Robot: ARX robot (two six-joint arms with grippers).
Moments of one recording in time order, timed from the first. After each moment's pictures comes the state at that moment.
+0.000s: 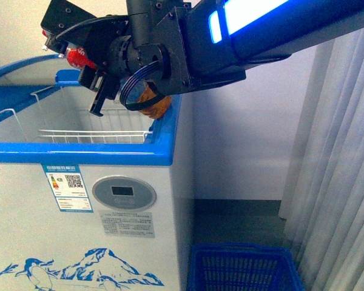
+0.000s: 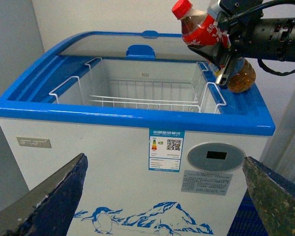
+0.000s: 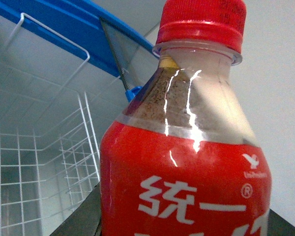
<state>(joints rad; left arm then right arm) 0.00 0.19 0.01 0.20 0.00 0.00 0.58 2.54 2.21 0.32 -0.25 -0.94</state>
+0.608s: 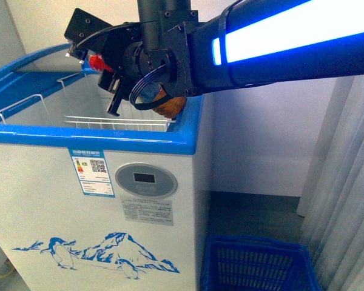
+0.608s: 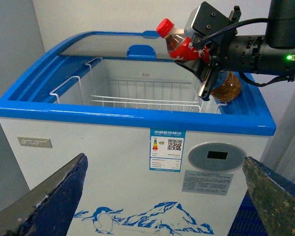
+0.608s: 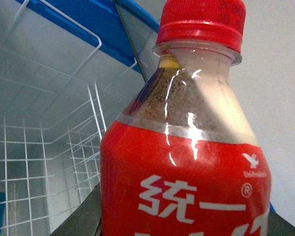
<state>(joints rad) 0.00 0.19 0.01 0.20 0.00 0.00 0.61 2.72 2.49 0.18 -0.20 -0.96</state>
